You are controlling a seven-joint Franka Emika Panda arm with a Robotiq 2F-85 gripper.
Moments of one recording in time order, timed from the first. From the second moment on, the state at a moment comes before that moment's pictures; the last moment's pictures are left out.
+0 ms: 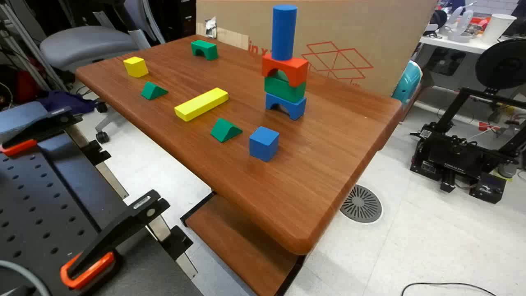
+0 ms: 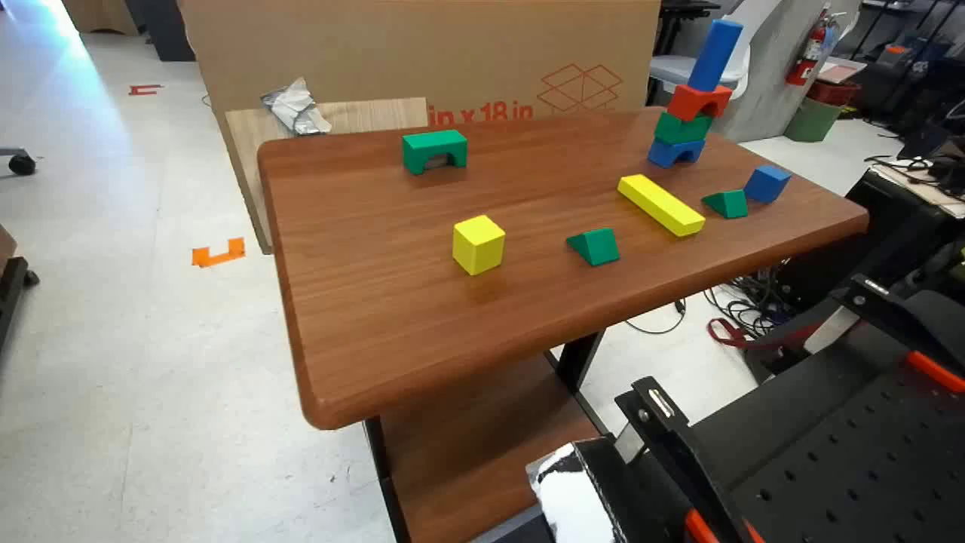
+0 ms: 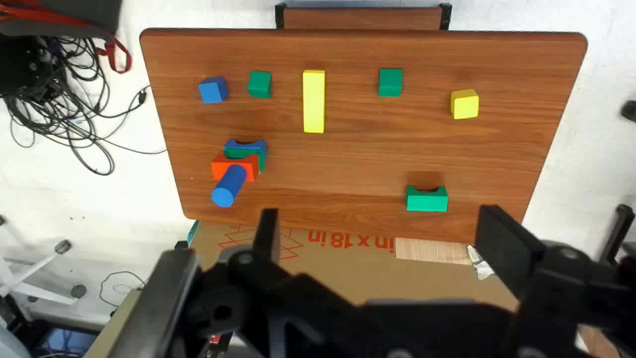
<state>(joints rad) 0.00 -0.60 0.22 -2.44 -0.10 2.06 0.19</state>
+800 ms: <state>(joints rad) 0.00 -0.60 0.22 -2.43 -0.10 2.06 0.19</state>
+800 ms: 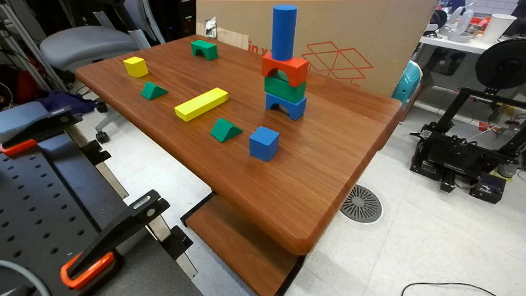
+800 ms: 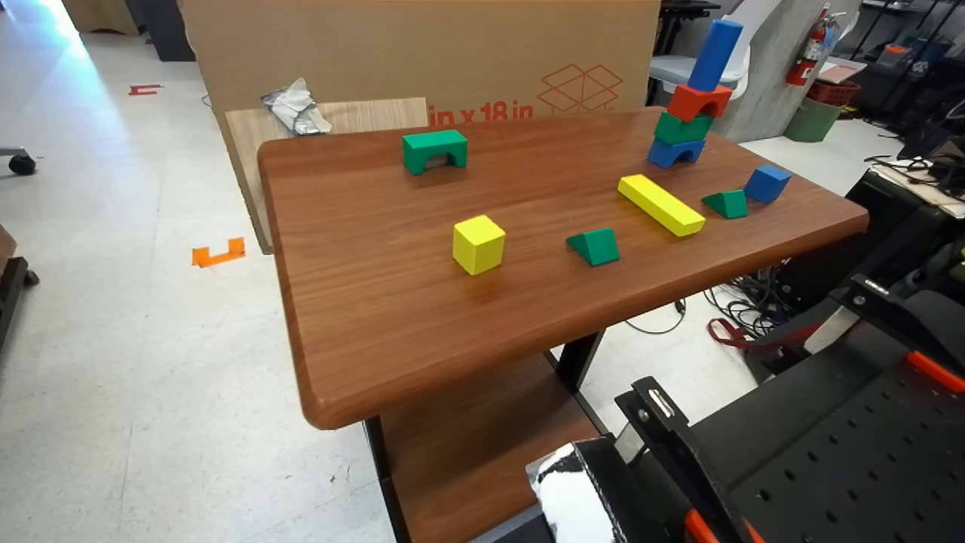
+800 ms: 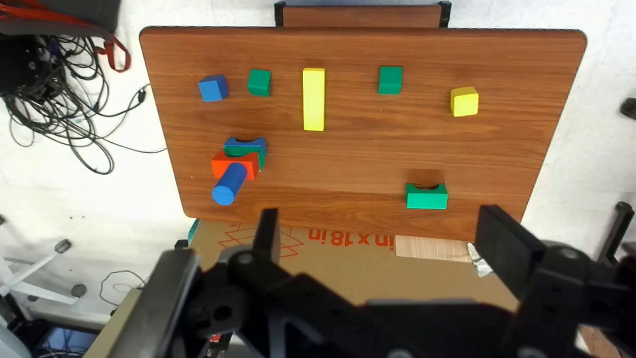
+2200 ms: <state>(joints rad) -0.02 -0.08 -0.06 -2.14 -0.01 2.06 -0.08</state>
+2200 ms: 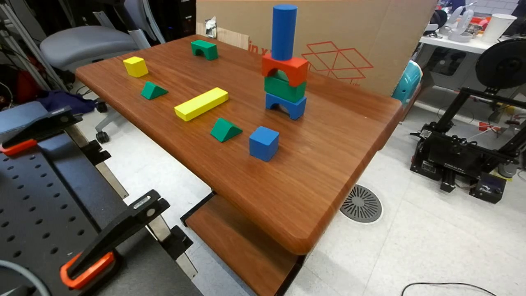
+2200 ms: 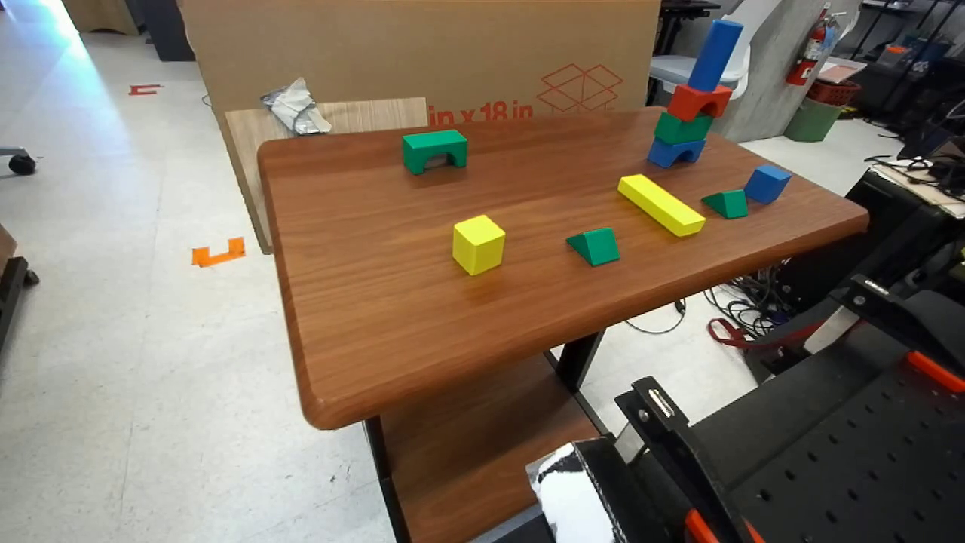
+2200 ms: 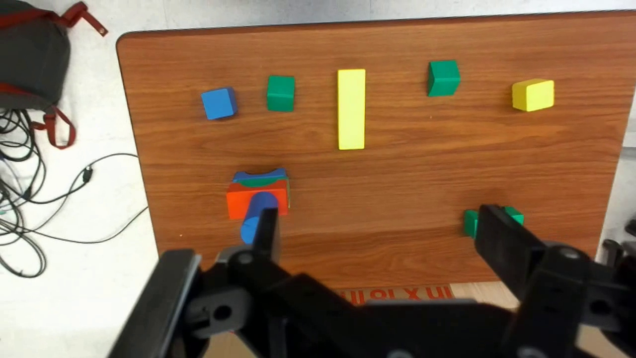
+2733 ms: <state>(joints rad) -0.07 0.06 -0.08 -2.05 -0.01 2.07 -0.11</state>
